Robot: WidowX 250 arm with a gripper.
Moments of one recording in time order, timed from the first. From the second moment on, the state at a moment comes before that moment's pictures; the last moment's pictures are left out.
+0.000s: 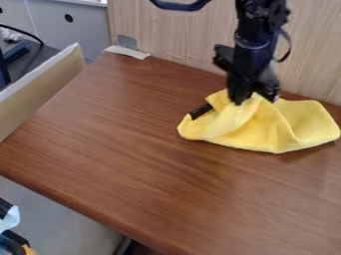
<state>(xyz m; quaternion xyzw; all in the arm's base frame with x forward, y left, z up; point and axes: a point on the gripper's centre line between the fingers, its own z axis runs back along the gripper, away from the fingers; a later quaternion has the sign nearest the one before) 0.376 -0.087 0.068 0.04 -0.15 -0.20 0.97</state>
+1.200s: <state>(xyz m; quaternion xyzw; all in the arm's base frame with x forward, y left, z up) 0.245 -0.119 0.049 0.01 -0.12 -0.43 0.89</state>
